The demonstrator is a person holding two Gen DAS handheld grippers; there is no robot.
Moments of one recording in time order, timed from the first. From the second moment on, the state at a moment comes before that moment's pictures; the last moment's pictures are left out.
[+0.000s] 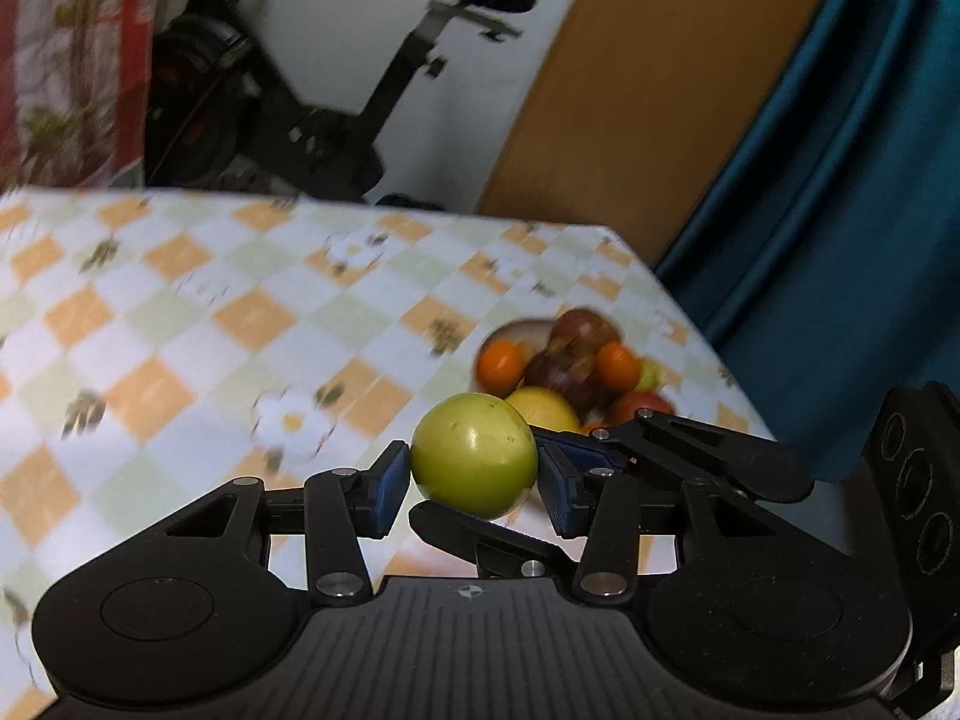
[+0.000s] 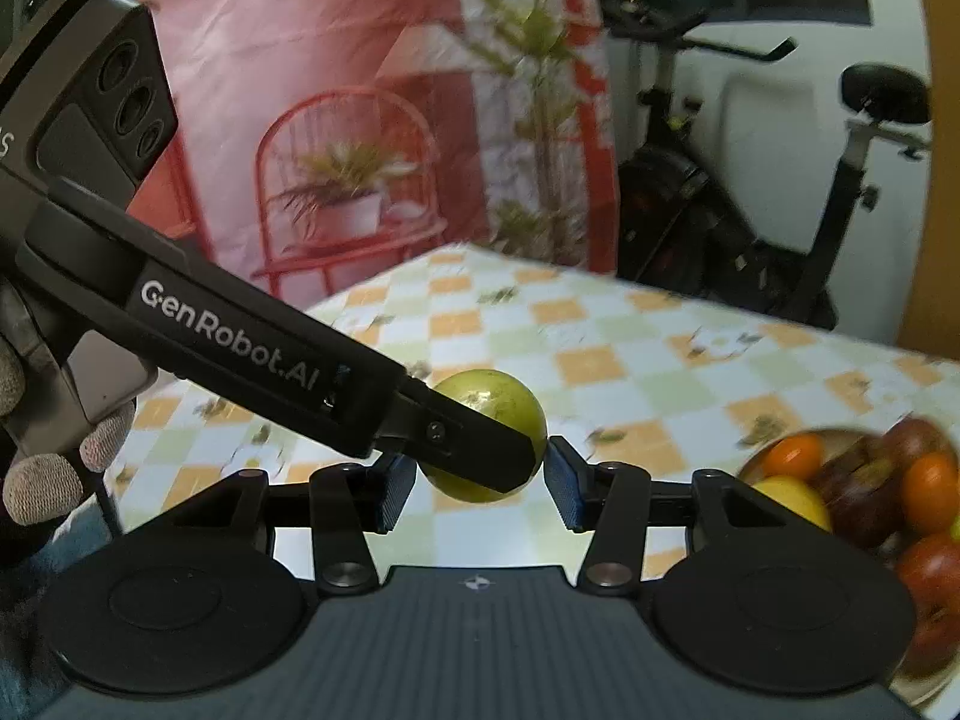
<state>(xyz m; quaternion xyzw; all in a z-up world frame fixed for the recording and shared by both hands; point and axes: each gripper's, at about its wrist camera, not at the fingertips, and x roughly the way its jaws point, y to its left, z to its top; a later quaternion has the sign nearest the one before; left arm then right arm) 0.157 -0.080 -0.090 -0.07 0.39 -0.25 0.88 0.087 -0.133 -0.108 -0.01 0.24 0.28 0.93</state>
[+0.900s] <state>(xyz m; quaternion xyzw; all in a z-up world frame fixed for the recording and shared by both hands) 0.233 -0.220 -0.112 0.00 0.44 -0.35 0.83 0.121 -0.267 -0.099 0.10 0.26 0.14 0.95</state>
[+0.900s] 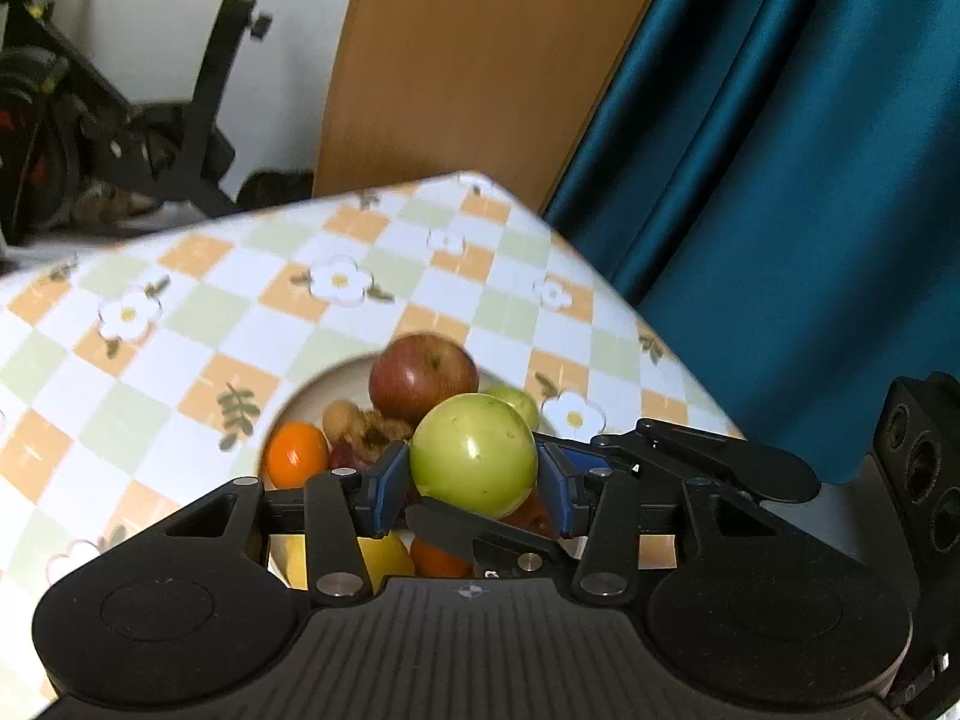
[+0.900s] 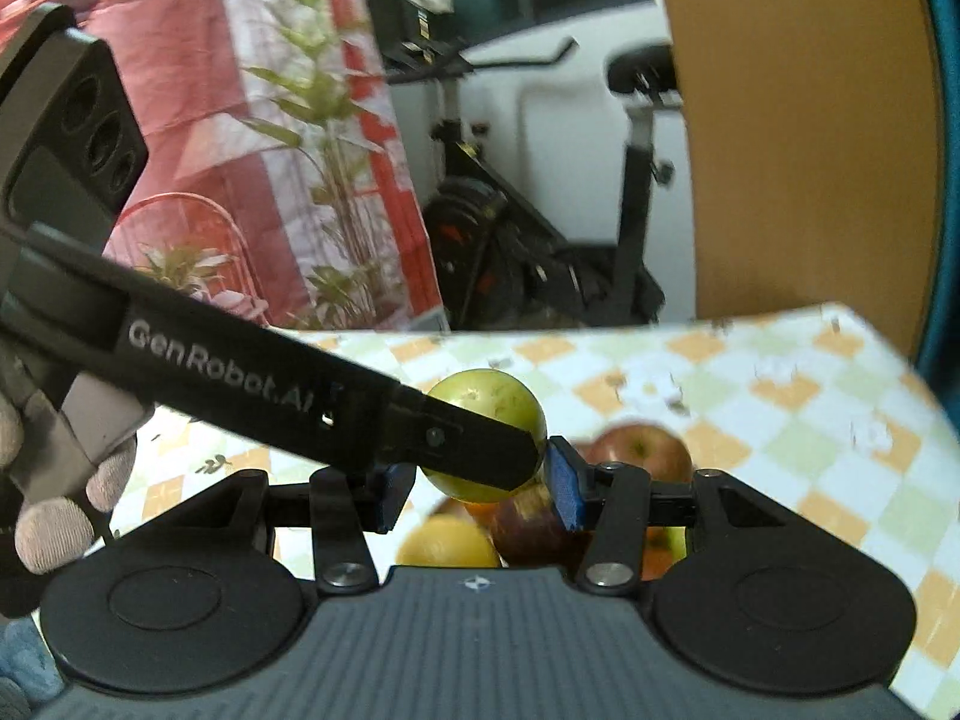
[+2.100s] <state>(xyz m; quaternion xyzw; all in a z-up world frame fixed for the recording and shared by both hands) 0.226 -0.168 -0.124 -0.06 0.43 -0.27 0.86 0.115 -0.241 -0.132 0.02 0.32 0.10 0.94</state>
